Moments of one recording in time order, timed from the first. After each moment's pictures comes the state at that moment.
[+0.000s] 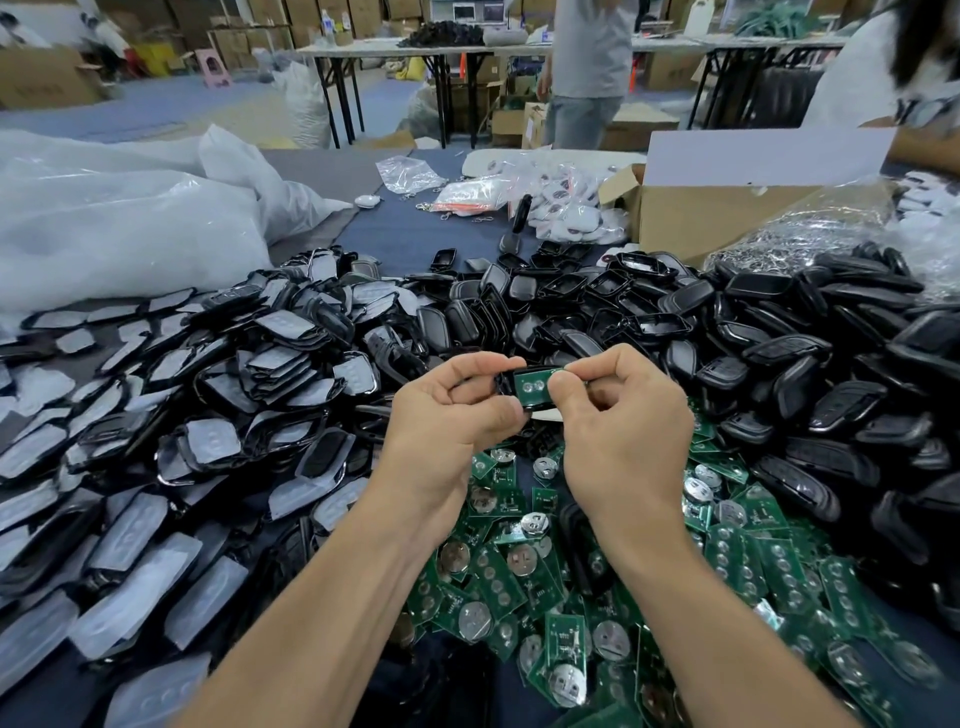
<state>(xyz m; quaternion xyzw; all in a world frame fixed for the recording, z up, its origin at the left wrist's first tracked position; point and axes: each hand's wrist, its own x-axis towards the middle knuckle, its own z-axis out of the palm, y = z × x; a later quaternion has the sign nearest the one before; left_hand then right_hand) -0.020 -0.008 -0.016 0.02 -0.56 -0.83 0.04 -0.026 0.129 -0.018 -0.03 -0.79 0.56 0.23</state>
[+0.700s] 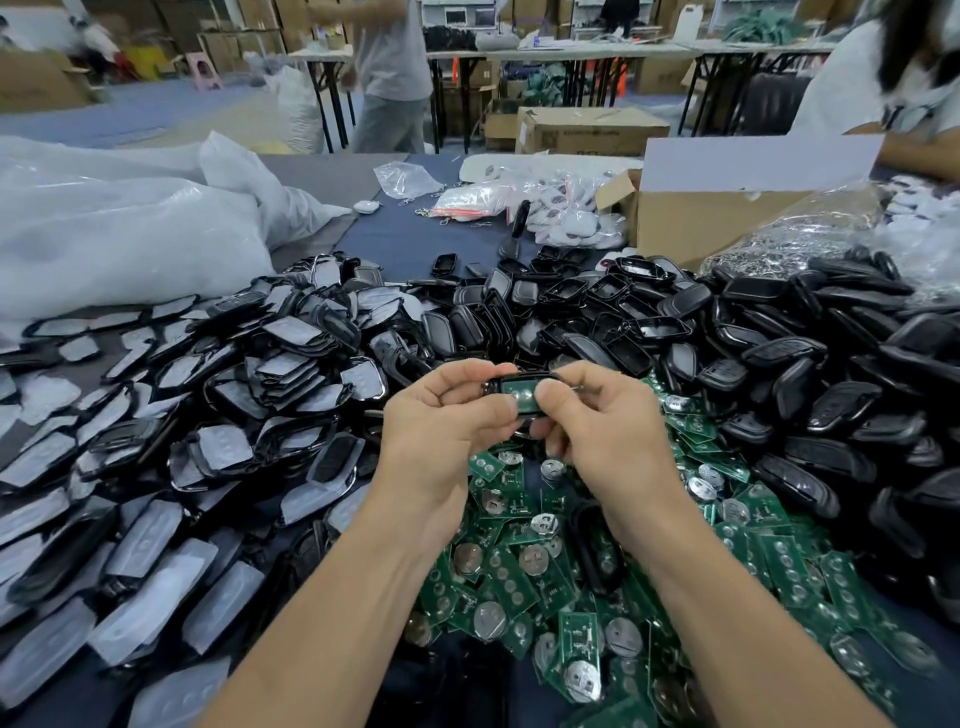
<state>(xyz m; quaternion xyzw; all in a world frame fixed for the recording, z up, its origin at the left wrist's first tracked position) -0.021 -0.014 -0.011 0.08 -0.54 -0.84 0.05 -0.031 0.135 -0.017 0.03 -0.76 0.65 0.04</state>
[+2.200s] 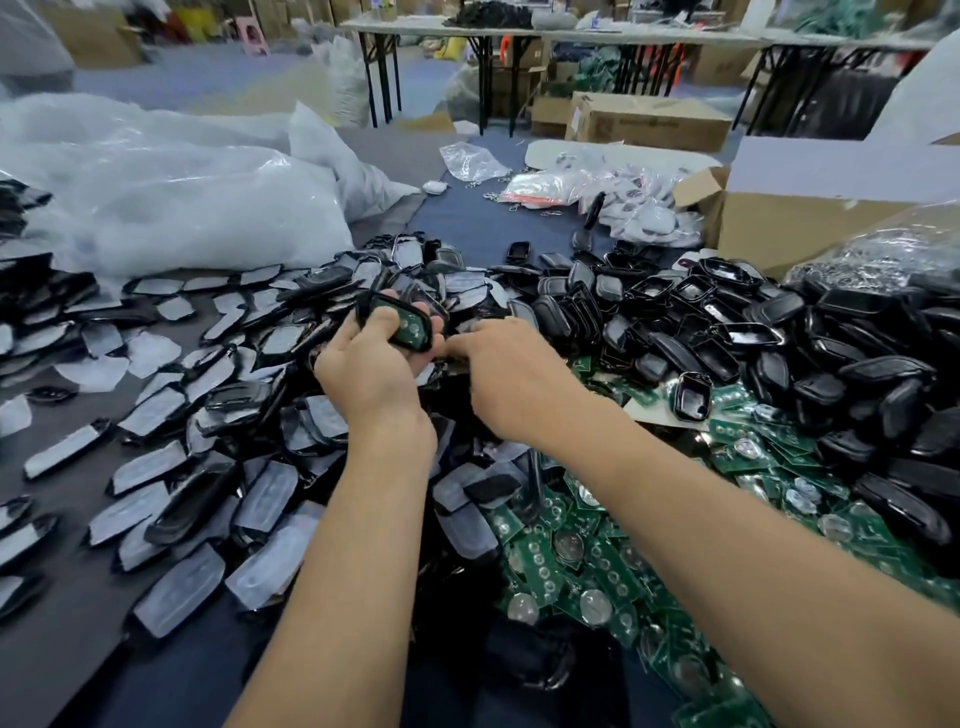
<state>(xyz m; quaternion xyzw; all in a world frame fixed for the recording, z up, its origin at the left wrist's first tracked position) -0.038 -0.108 0.014 0.26 -0.38 -0.83 0.32 -0.079 -0.002 0.008 0.35 -0.93 0.09 0.06</state>
